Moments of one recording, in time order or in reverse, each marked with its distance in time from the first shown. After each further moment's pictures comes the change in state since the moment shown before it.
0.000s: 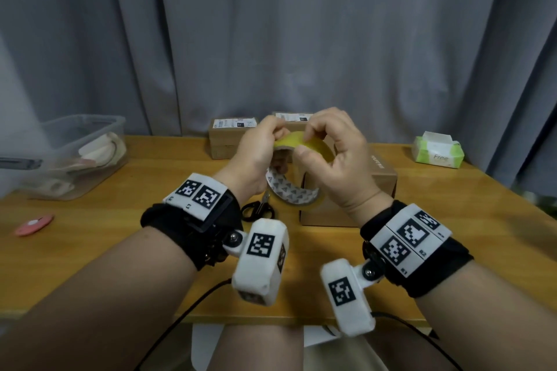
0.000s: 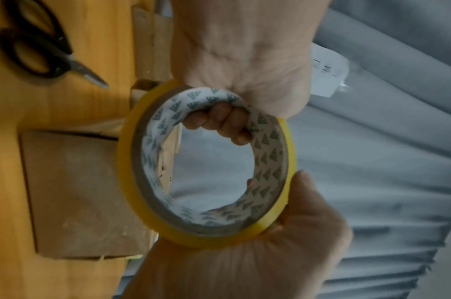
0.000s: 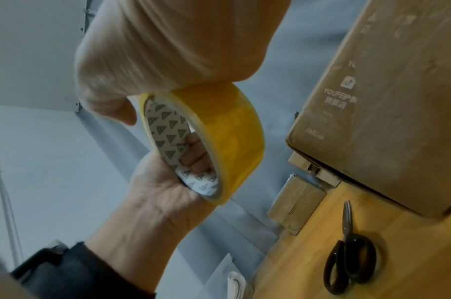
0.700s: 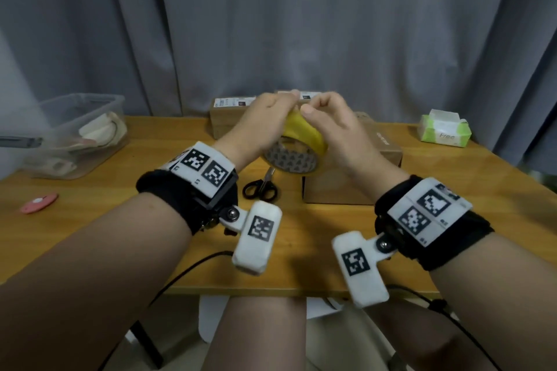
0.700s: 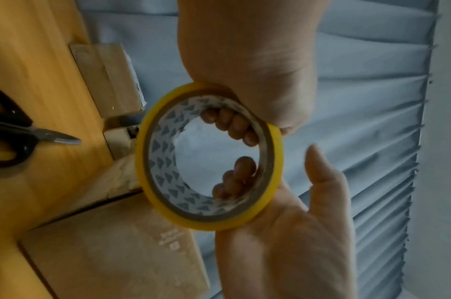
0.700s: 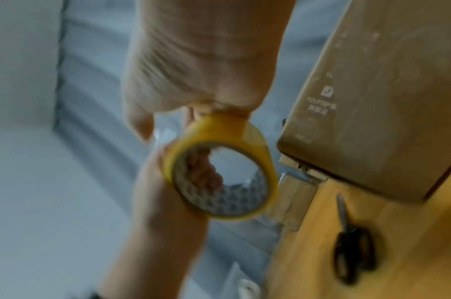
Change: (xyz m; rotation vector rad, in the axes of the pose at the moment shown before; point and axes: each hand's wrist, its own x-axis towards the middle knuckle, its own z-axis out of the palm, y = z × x) left_hand 0.002 0.005 -0.012 0.572 -0.172 0.412; right_hand -0.005 0.009 -0.002 0.307 -0.310 0.550
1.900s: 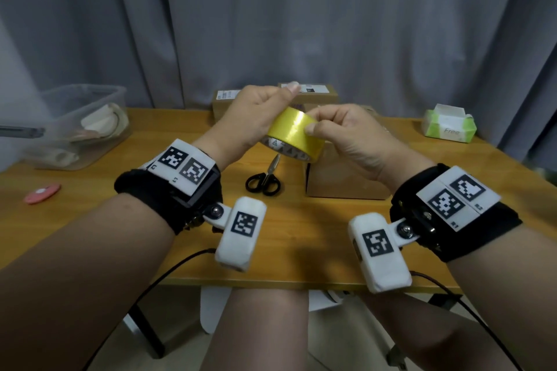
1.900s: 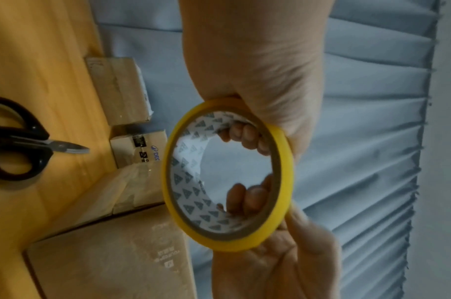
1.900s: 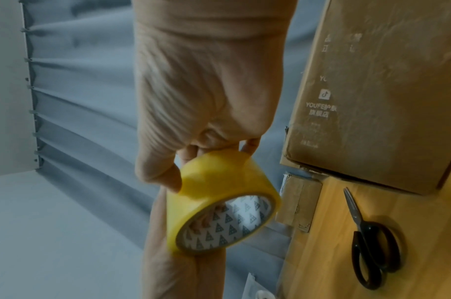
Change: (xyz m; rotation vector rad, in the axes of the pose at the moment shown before) left_hand -0.013 -0.007 -0.018 -0.061 -0.045 0.056; right_hand -0.002 -0.006 -0.008 0.117 -0.202 0.147
